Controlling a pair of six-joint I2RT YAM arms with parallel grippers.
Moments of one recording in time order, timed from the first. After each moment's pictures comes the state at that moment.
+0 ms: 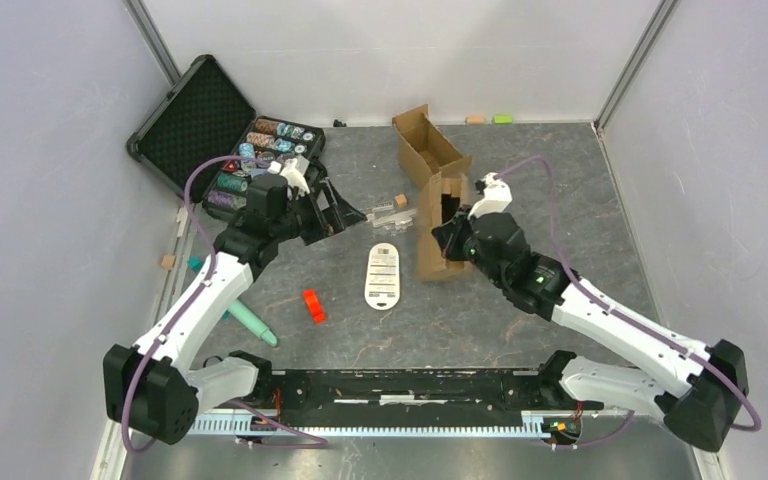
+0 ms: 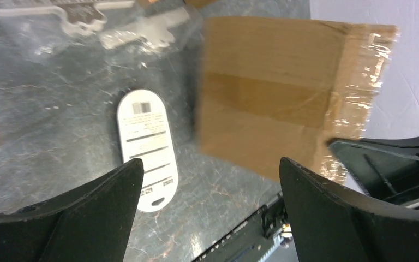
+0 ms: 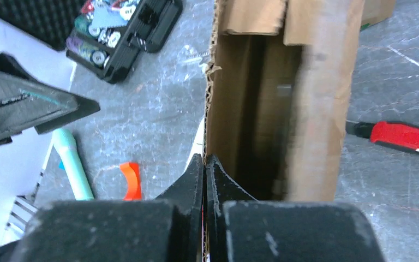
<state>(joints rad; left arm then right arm) -0.33 1.13 0.91 -0.31 0.37 -0.69 0.78 1.02 0.84 -0.18 0.30 0.66</state>
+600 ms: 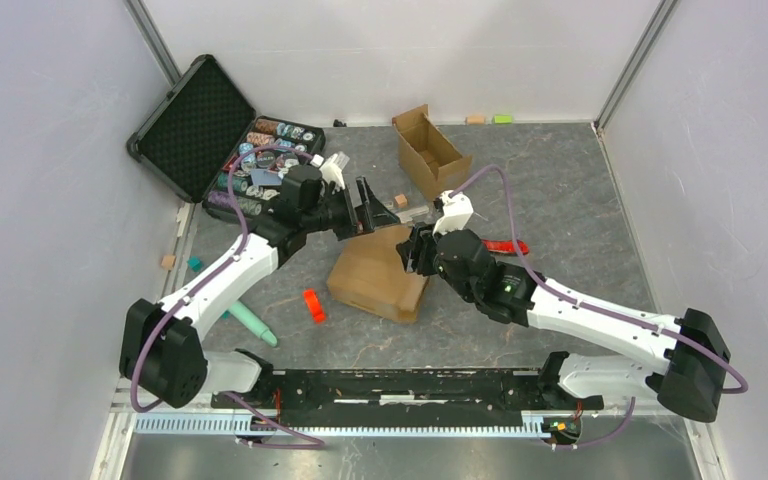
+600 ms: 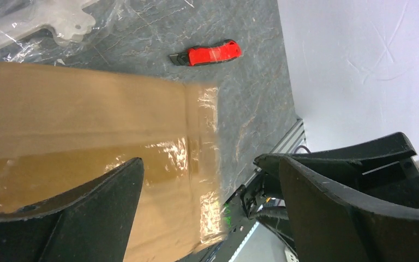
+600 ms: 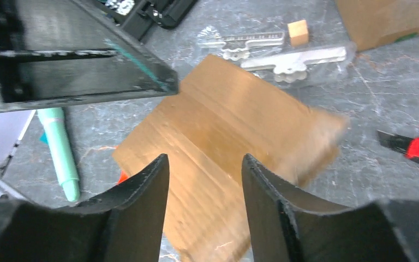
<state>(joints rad) -0.46 1.31 0.97 -0.16 0.50 -0.73 1.02 1.17 0.85 -0.08 0.47 0.57</state>
